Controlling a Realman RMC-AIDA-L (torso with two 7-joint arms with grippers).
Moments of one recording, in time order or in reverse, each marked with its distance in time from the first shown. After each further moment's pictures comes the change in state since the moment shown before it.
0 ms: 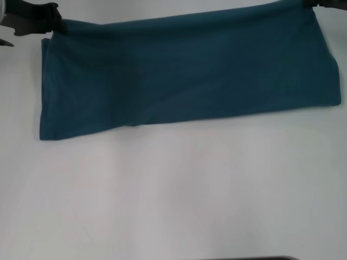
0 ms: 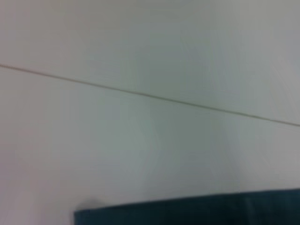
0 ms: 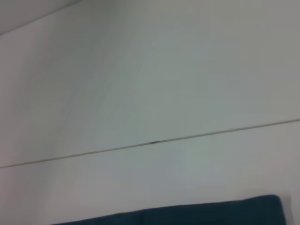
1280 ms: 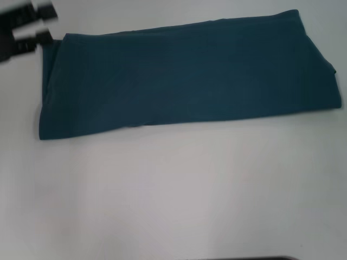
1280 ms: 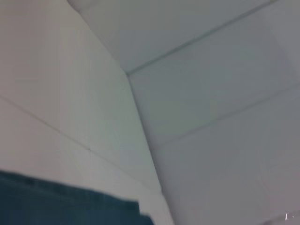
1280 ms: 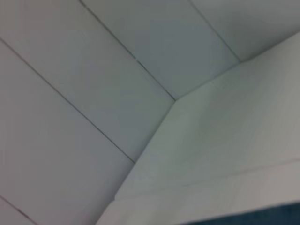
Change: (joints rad) left arm 0.345 0.017 -0.297 -0.002 -0.657 0.566 0.391; right arm -0.360 -0.034 0.231 -0.070 0.562 -0.653 -0.412
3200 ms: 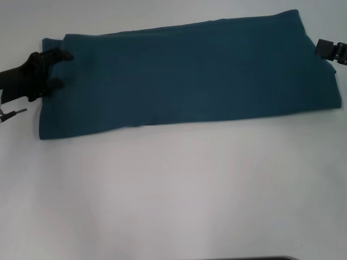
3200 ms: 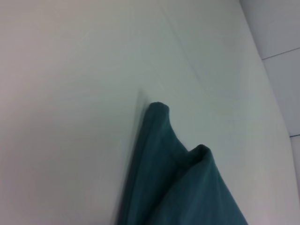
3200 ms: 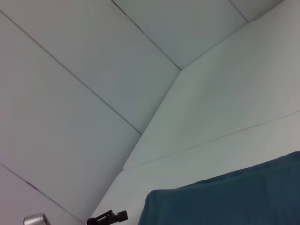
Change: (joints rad) left arm -0.016 -0.114 0.135 0.179 0.086 -0.673 -0.186; right arm -0.001 0.048 -0.004 0.114 -0.070 0.014 -0.110
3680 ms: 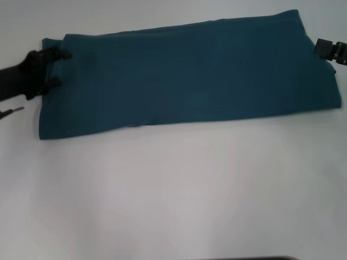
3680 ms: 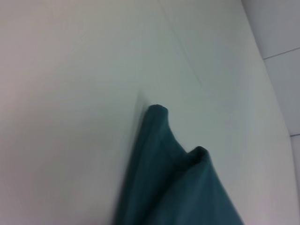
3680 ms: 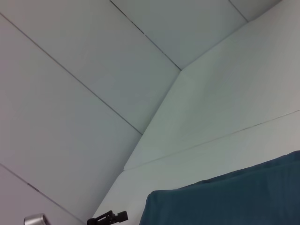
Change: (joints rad) left arm 0.002 0.005 0.005 -0.017 0.008 0.016 -0.021; right arm 0.005 -0.003 0.001 0.014 0.000 0.003 0.000
